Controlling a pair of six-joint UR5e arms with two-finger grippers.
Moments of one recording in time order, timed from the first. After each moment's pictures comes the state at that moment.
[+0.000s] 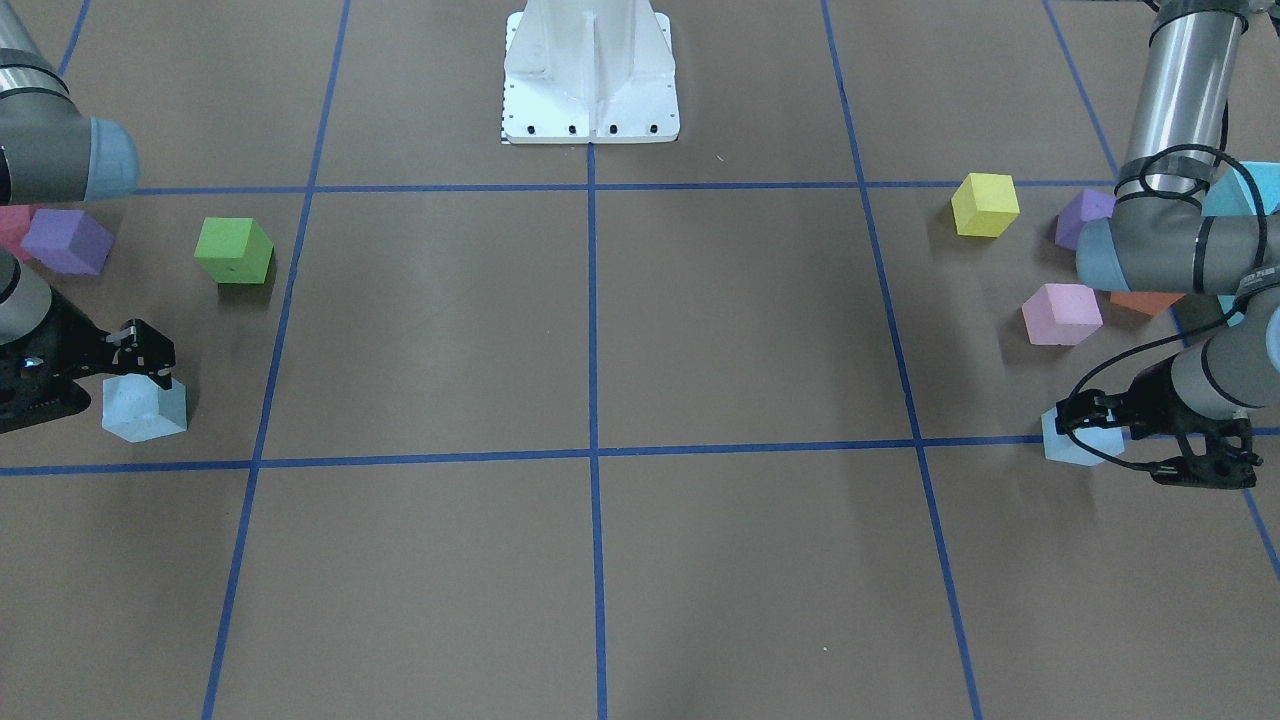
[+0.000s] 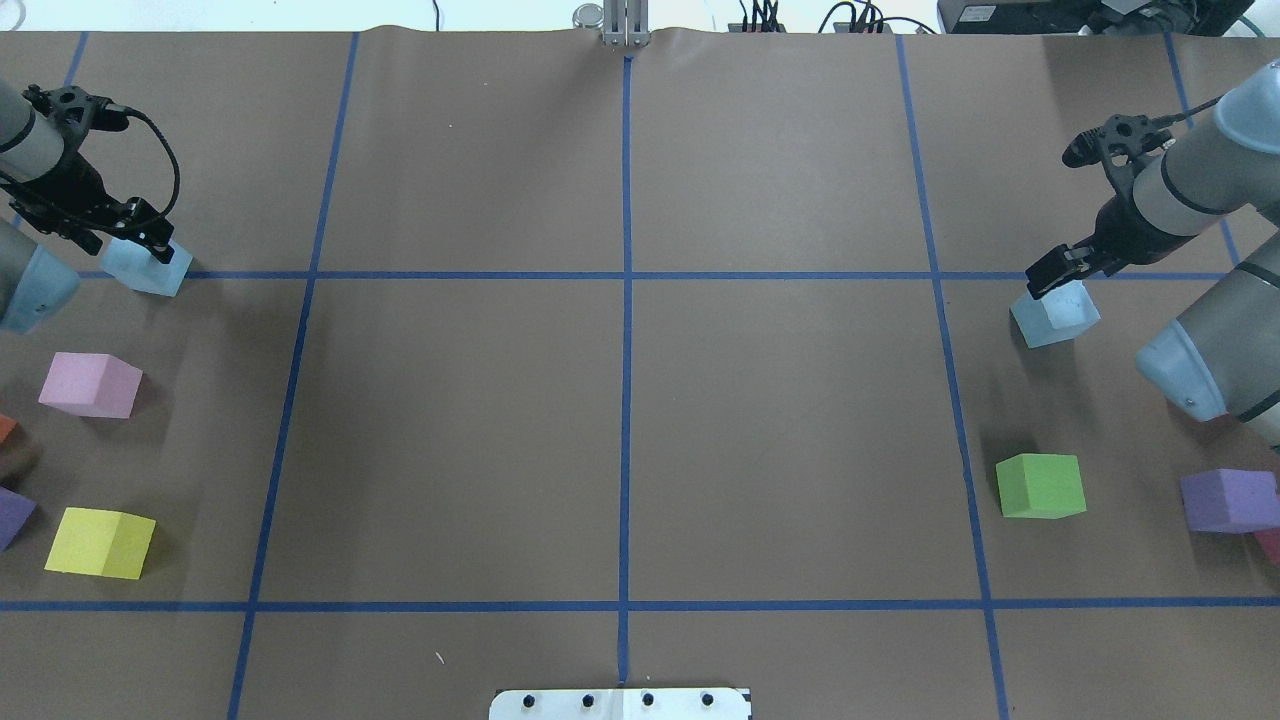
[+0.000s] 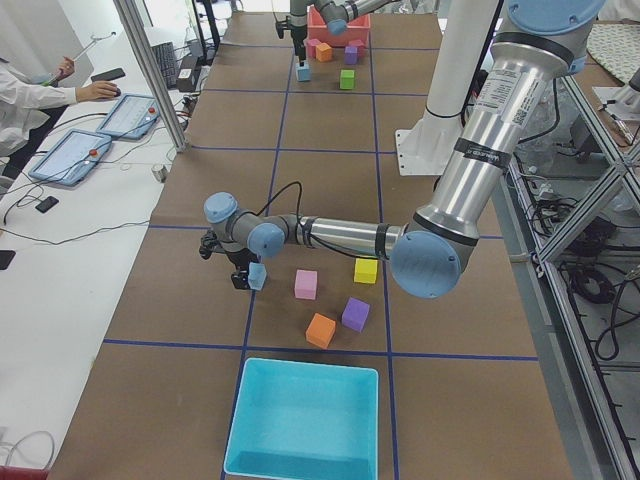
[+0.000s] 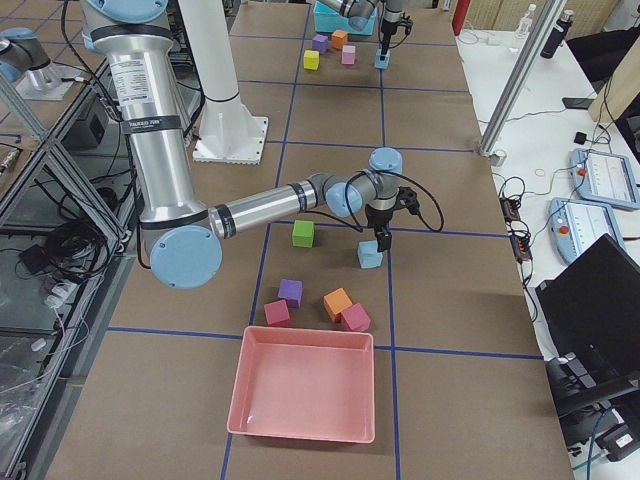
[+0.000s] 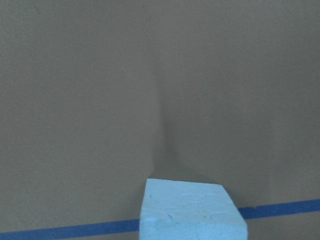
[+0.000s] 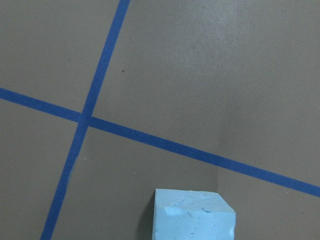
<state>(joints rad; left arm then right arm) -1.12 -1.94 -1.23 -1.88 -2.28 -0.43 1.02 -1.38 1.66 -1.35 2.15 0.42</state>
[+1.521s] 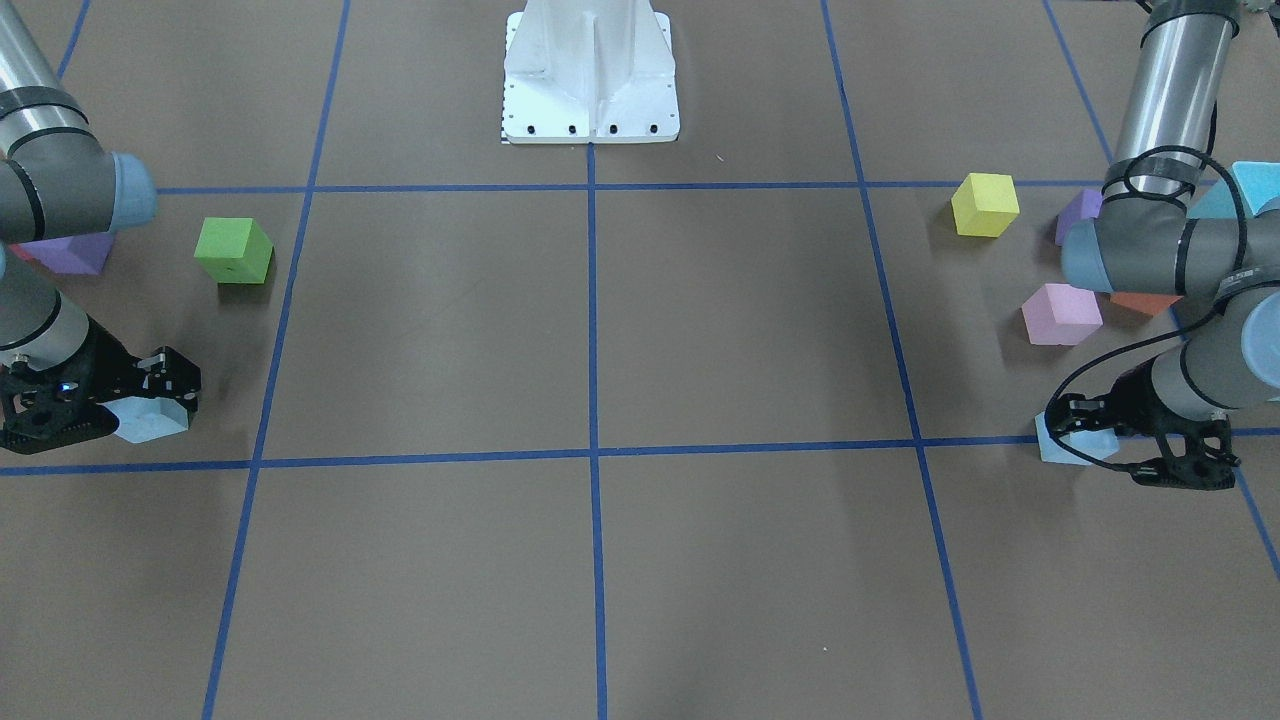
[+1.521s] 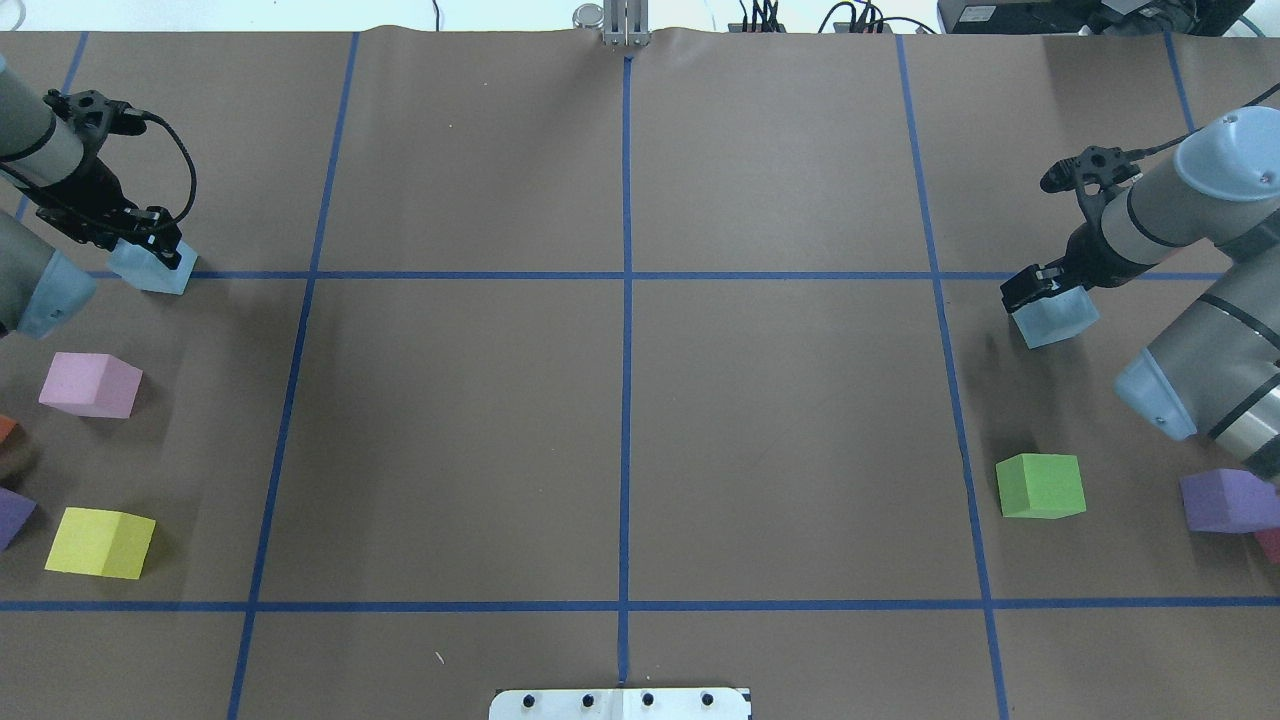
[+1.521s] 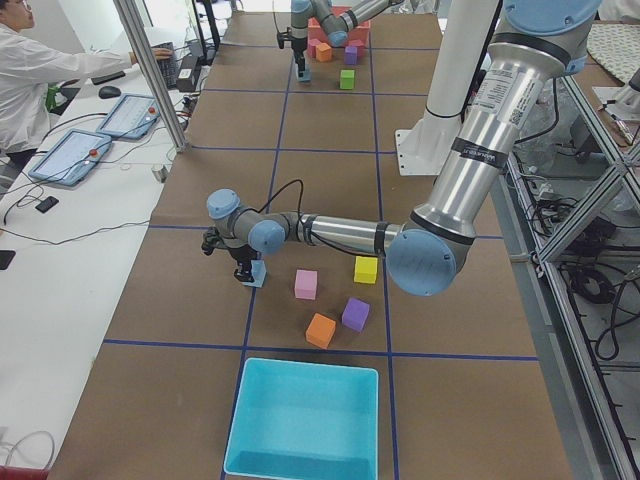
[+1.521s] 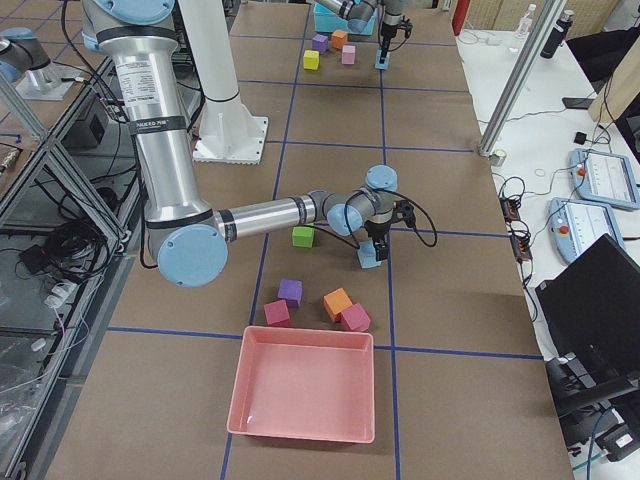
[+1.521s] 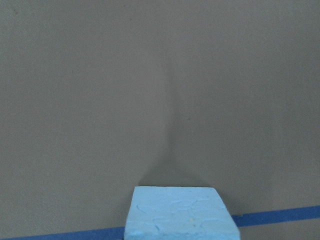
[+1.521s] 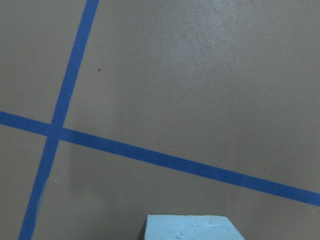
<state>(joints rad) -1.10 -1.95 -1.23 -1.88 -2.28 -0.45 0.97 -1.38 1.52 -1.15 2.12 0.55</state>
